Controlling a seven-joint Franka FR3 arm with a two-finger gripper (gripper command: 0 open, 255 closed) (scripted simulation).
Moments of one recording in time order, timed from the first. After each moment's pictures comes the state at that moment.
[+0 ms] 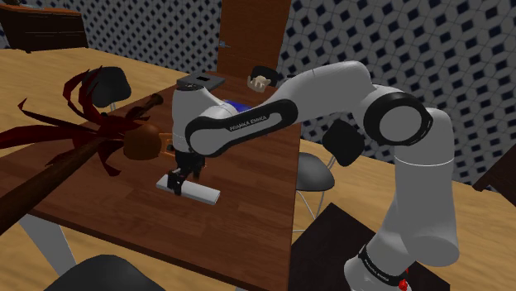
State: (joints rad) arm 0.32 0.49 0.24 -1.64 -0.11 2.12 0.24
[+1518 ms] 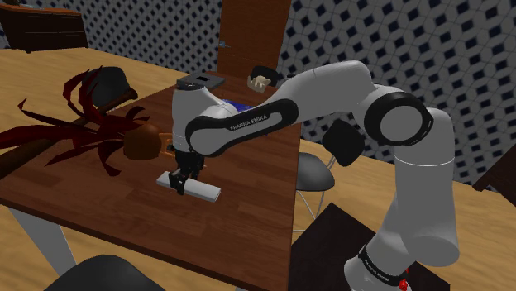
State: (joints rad) arm 0.32 0.49 0.24 -1.64 -0.11 2.11 0.24
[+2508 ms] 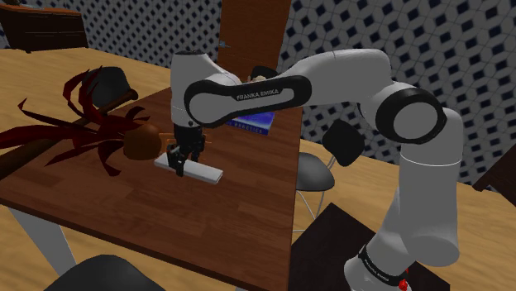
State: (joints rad) arm 0.32 0.42 0.25 -1.52 -0.09 1.94 0.23
